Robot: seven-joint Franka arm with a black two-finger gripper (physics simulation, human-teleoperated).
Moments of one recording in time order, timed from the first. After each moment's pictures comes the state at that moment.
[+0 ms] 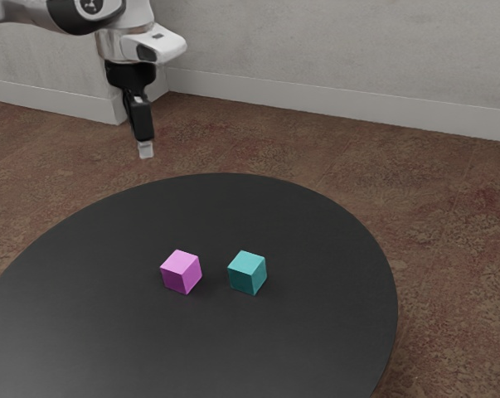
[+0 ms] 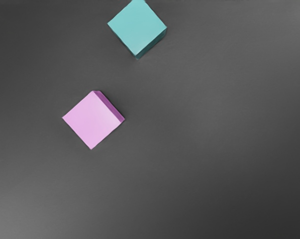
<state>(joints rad) -0.06 -0.02 -0.06 -1.54 0.06 1.45 0.61</state>
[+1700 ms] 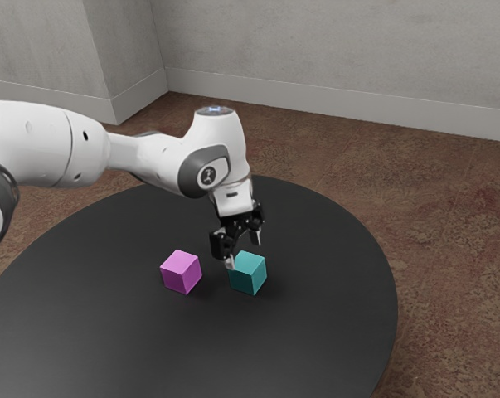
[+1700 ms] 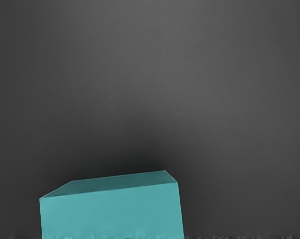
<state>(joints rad) -0.01 0.46 -0.20 -1.73 0.00 2.16 1.49</state>
